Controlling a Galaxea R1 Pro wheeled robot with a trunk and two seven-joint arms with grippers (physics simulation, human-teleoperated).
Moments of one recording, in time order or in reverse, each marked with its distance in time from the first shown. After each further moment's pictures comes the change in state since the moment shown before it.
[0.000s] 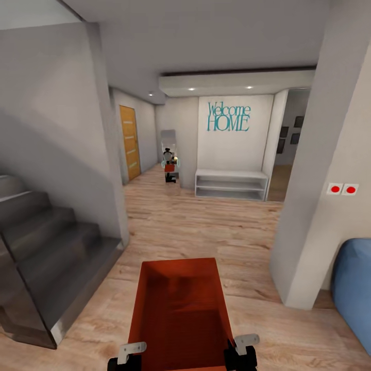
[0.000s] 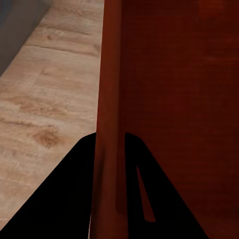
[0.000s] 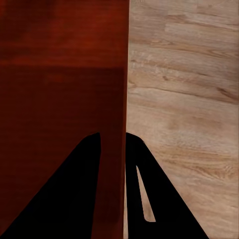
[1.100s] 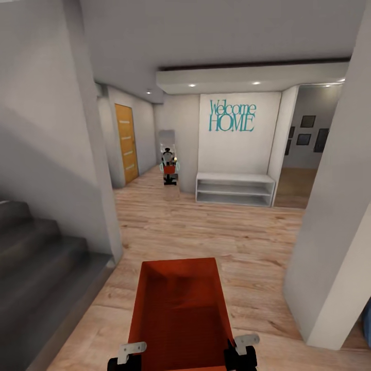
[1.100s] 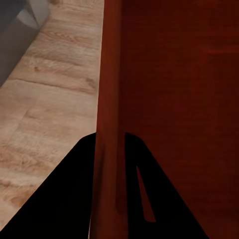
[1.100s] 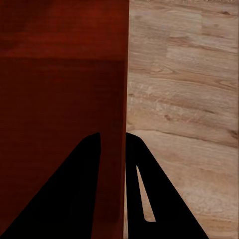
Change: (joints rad) left arm 0.000 0.000 -0.001 0.000 0.002 -0.001 0.000; right arm 0.000 0.000 0.001 0.000 -0.001 0.000 -0.001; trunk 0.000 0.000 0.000
